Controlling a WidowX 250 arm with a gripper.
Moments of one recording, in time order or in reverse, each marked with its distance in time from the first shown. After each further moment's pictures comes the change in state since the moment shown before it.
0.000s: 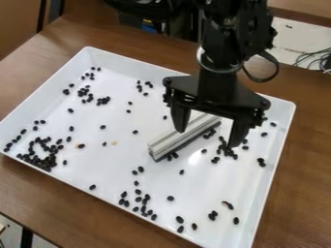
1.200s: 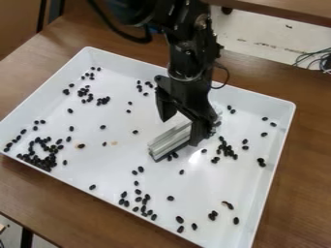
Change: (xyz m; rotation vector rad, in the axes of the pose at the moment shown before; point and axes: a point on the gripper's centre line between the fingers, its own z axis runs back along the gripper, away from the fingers) arm 0.047 0.054 -0.073 -0.026 0.015 -0.443
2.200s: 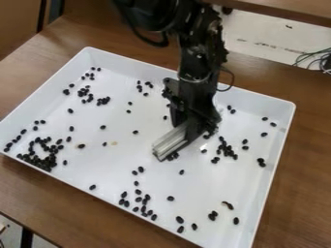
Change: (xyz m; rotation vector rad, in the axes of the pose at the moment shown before) arm 0.012 0.003 -0.023 0.004 0.070 -0.041
